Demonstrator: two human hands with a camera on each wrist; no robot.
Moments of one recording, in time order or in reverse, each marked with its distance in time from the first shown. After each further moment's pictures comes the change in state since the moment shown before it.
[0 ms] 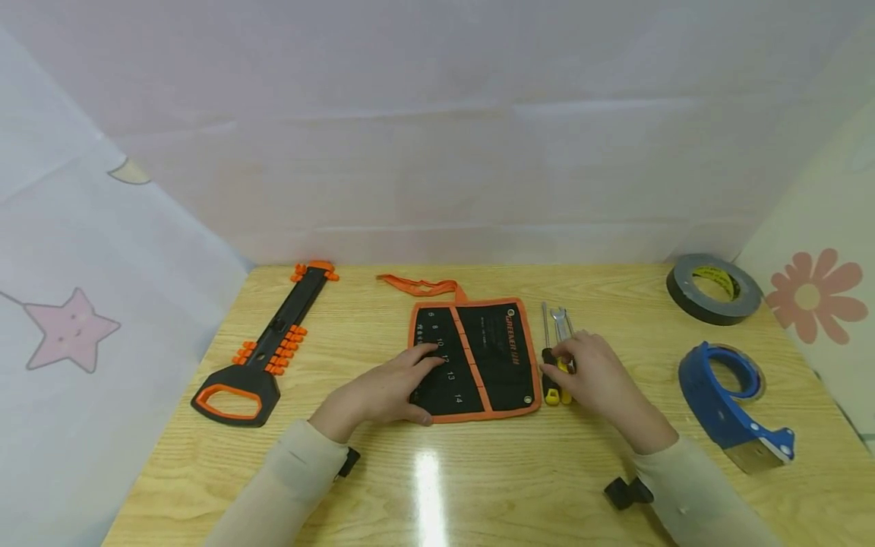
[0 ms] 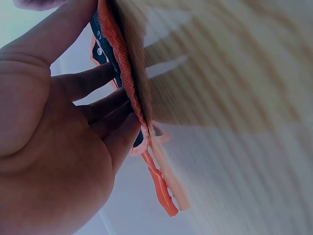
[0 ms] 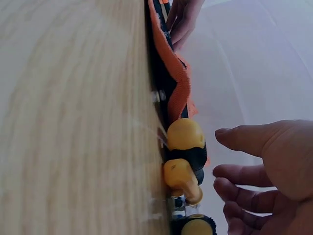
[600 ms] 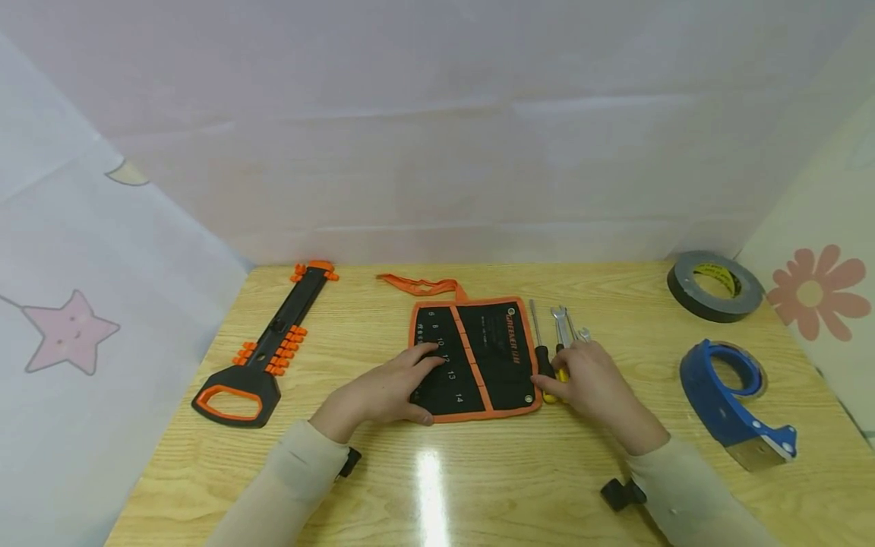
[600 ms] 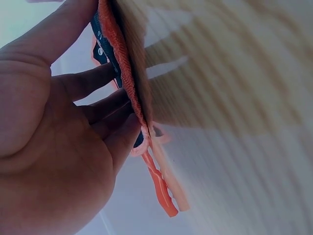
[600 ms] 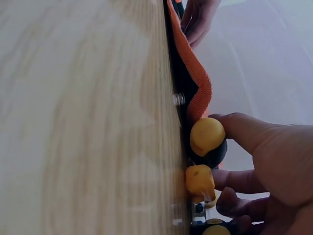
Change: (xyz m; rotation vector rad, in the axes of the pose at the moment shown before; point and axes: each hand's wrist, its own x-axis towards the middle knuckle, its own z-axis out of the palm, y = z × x) left_hand 0.000 0.000 -0.001 -0.016 -0.011 -0.002; right_hand -0.003 0.002 0.012 -0.064 -0.036 0.001
